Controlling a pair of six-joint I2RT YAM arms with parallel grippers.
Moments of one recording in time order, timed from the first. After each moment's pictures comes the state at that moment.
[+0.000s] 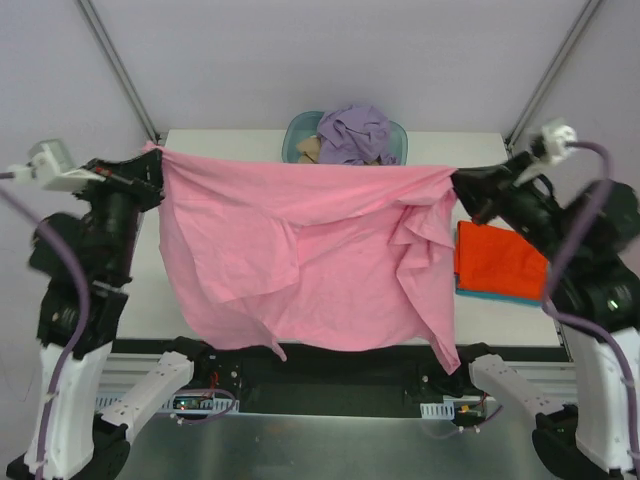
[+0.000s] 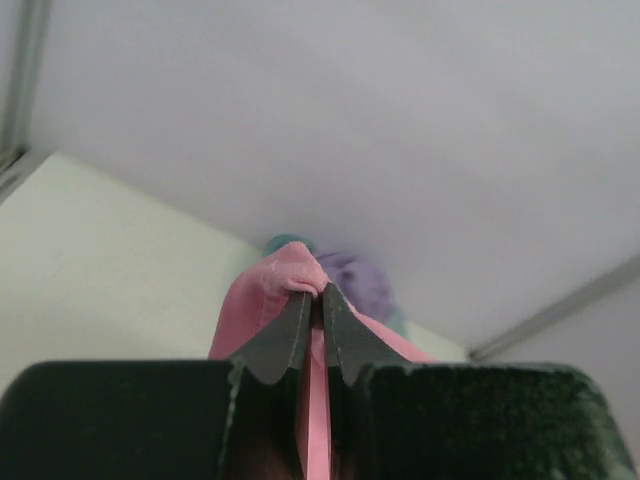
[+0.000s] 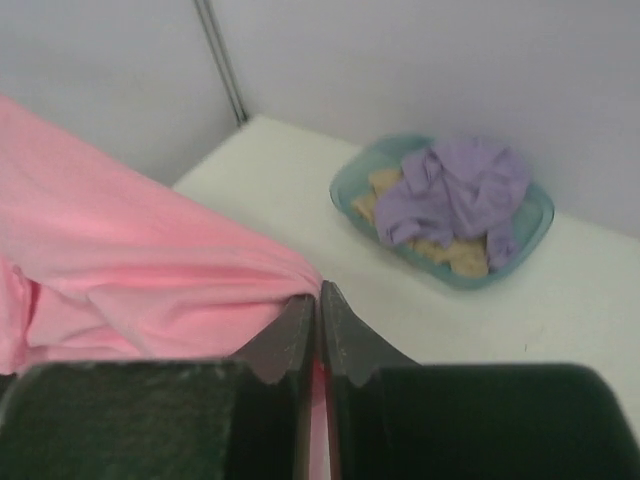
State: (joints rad) left arm -0.31 0.71 1.43 -0.46 -0.27 -0.54; right arm 0.32 0.86 1.62 -0.69 -0.35 0.13
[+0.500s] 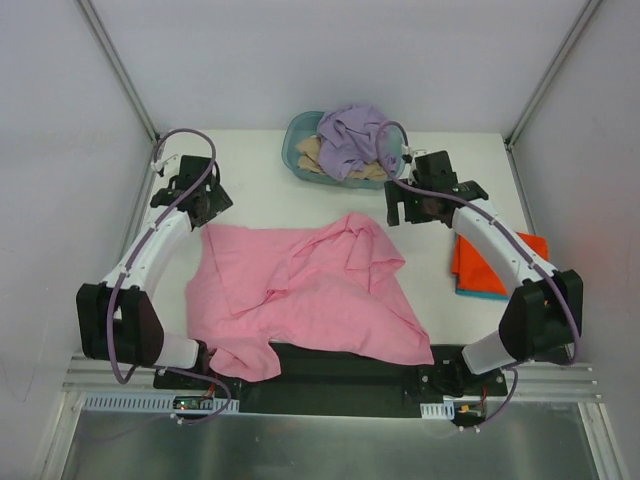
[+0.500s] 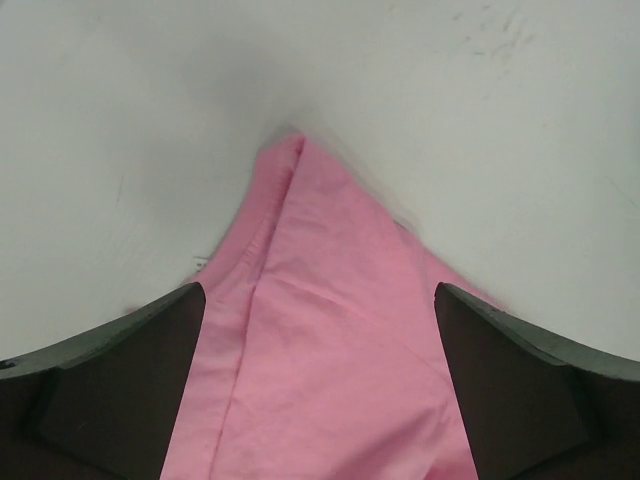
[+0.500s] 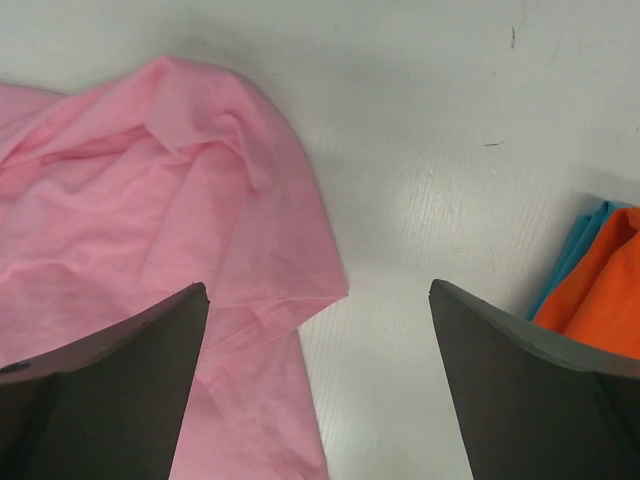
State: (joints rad) left arm -0.12 1.41 1.14 -0.69 -0.40 -0.67; right arm 0.35 1.52 1.27 -0.68 0.02 0.13
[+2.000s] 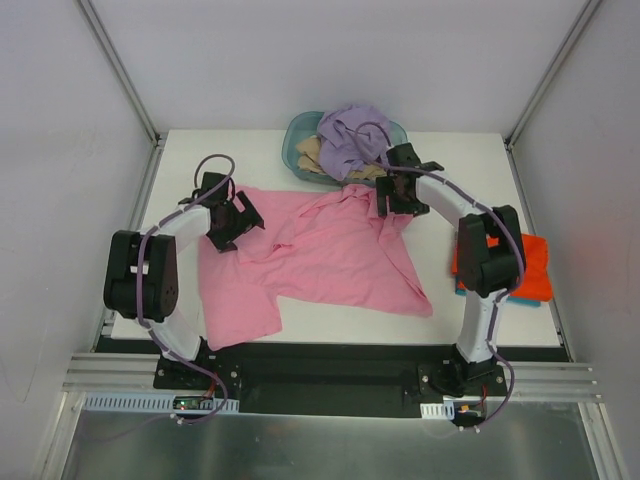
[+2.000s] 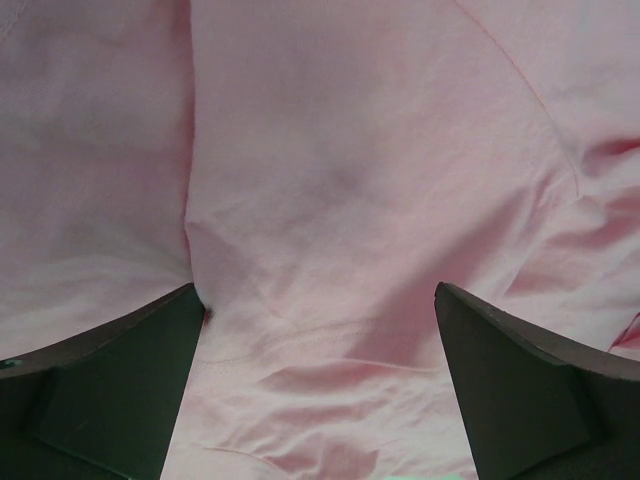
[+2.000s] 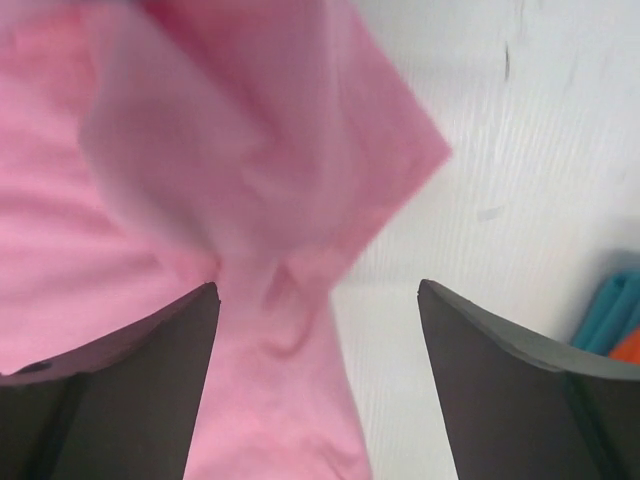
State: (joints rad) left arm -0.12 1.68 1.01 -0.41 0.13 -0.75; right arm 0.35 2.00 1.56 -0.69 0.20 0.21
